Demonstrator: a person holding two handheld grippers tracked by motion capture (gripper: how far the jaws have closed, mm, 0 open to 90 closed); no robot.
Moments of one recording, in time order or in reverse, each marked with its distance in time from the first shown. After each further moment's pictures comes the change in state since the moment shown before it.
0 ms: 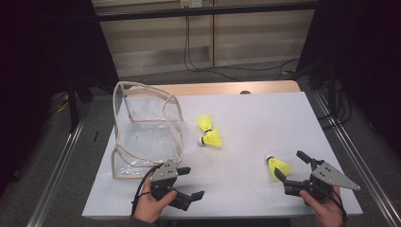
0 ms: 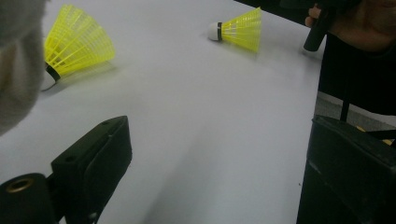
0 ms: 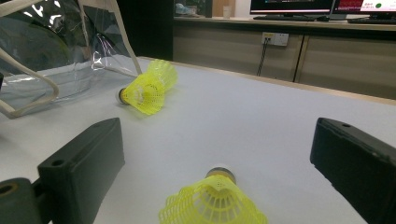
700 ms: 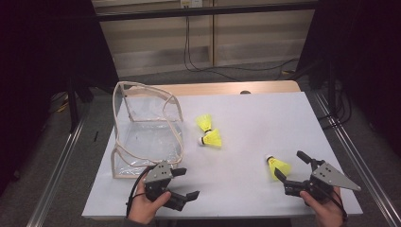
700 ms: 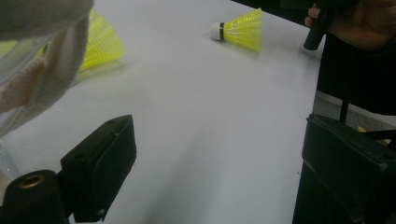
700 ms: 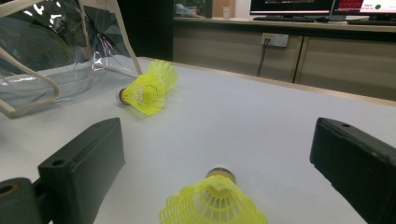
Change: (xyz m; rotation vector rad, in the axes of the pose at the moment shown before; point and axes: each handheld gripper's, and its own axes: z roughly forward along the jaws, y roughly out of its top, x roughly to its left) left arm 0.003 -0.004 -0.013 -0.006 0.005 0.005; right arm 0.001 0.000 -0.001 -0.002 0.001 -0.004
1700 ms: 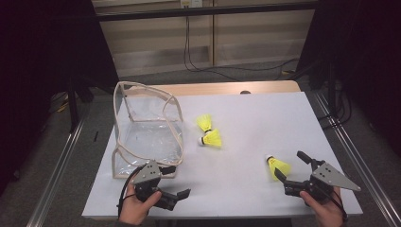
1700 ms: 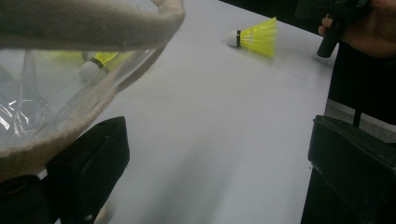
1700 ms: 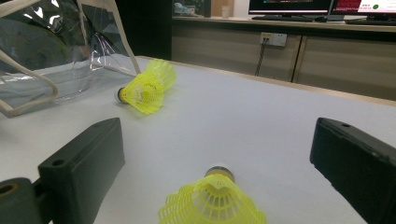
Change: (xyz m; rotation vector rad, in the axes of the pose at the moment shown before) left arm 0.007 -0.005 -0.021 -0.041 0.057 -0.020; right arm 0.001 0.000 0.000 0.004 -0.008 -0.002
